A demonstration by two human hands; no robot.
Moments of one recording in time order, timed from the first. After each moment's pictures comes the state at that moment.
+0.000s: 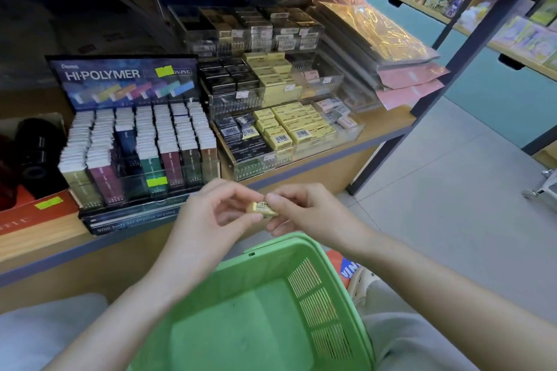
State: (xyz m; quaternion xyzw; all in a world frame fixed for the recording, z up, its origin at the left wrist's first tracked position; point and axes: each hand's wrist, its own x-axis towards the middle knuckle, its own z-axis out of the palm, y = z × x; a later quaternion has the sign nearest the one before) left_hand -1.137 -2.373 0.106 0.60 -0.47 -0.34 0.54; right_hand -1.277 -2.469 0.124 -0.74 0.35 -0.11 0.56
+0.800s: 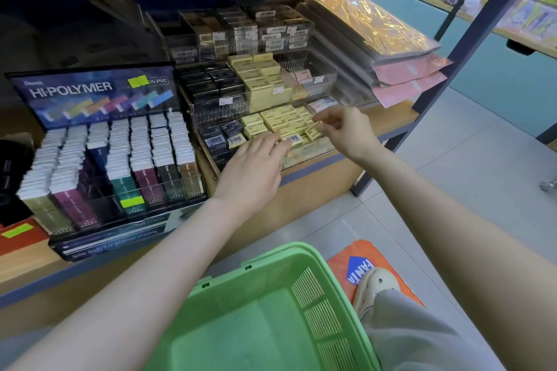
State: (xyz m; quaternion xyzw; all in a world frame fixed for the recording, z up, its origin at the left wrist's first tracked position) left_hand -1.144 -2.499 0.085 0.69 -0.71 0.01 0.16; right_hand -1.286 -2.632 0.116 -0.81 0.49 -0.23 0.23
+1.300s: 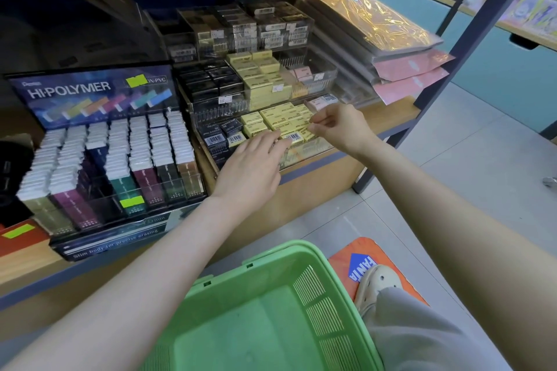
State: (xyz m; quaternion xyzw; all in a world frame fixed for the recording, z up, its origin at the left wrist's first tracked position) left_hand -1.142 -2.500 0.082 0.68 -0.71 0.02 0.16; right_hand -1.281 -2.636 0.117 -0.81 0.48 -0.21 0.27
